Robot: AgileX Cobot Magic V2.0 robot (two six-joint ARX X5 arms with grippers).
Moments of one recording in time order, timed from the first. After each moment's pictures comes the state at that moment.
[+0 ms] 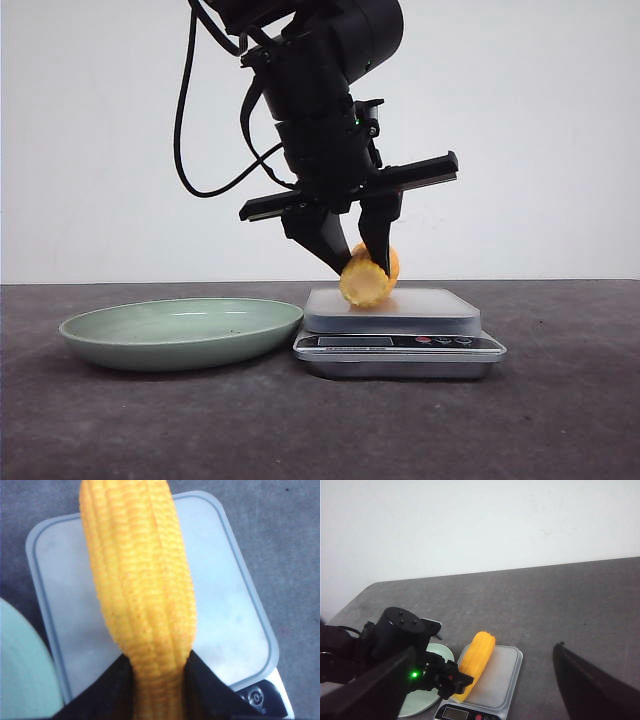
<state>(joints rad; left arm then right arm) -0.83 1.92 1.42 -0.40 -0.15 -0.46 0.01 0.51 1.02 -0.72 -0.42 0.26</state>
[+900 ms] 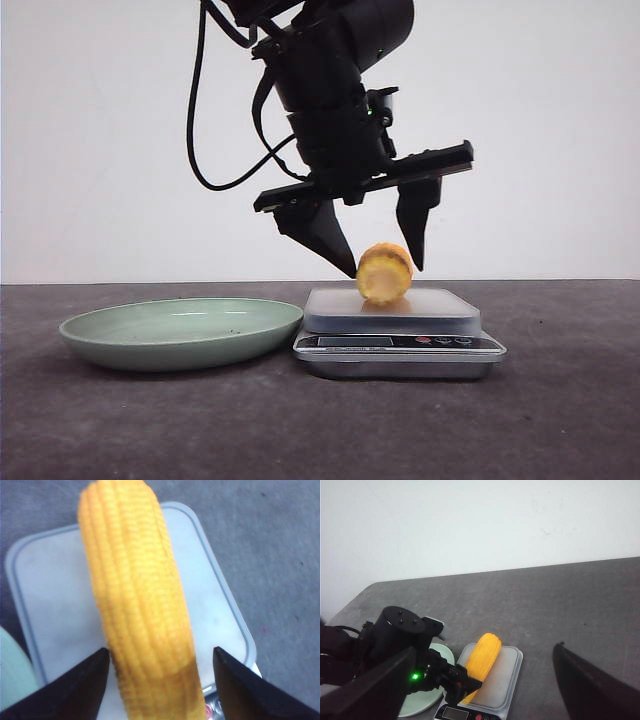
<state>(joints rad) -0.85 1.92 1.44 -0.40 -0.16 -0.40 0.01 0.51 1.02 -0.72 -0.42 0.26</state>
